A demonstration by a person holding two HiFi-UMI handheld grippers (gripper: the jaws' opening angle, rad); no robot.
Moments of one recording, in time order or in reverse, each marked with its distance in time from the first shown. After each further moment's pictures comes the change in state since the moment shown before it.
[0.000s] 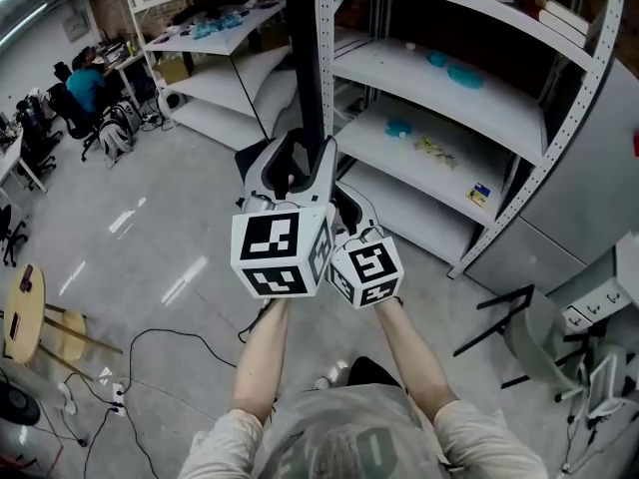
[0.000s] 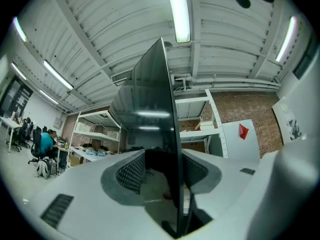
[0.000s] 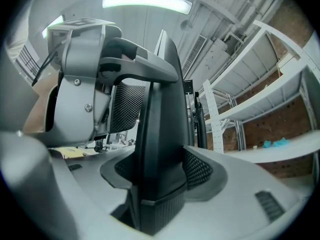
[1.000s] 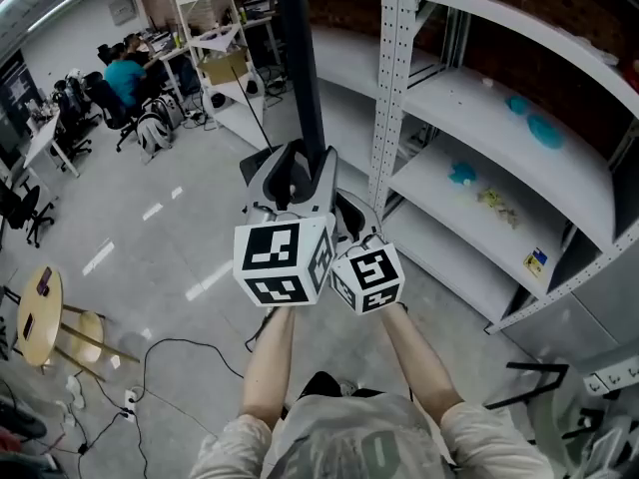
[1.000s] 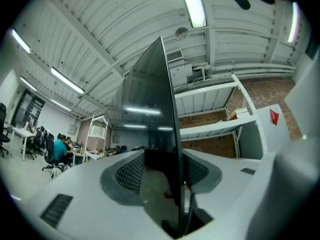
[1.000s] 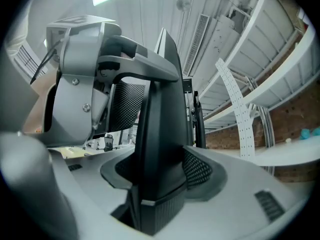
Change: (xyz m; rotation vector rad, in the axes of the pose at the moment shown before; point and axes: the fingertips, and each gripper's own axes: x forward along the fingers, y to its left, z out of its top) left arm 0.127 0.202 -0.025 0.044 0.004 0.168; right arm 0.235 -0.019 -0.051 0.020 0.010 0.161
